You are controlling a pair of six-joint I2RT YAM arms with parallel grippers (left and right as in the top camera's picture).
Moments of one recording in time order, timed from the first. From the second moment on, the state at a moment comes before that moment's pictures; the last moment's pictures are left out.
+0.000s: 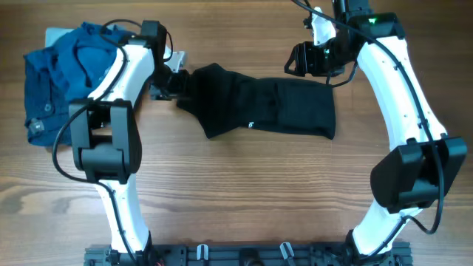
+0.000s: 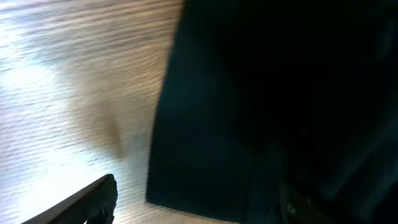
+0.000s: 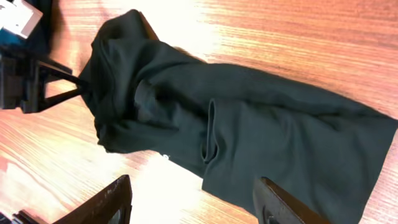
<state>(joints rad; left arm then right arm) -0.09 2.20 1.70 -1.01 0.29 0.04 0.15 1.94 1.84 -1.16 -0.39 0.04</state>
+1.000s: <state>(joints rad) -0.05 1.86 1.59 -0.96 0.28 -0.01 0.14 1.94 1.78 -1.13 -0.24 0.14</state>
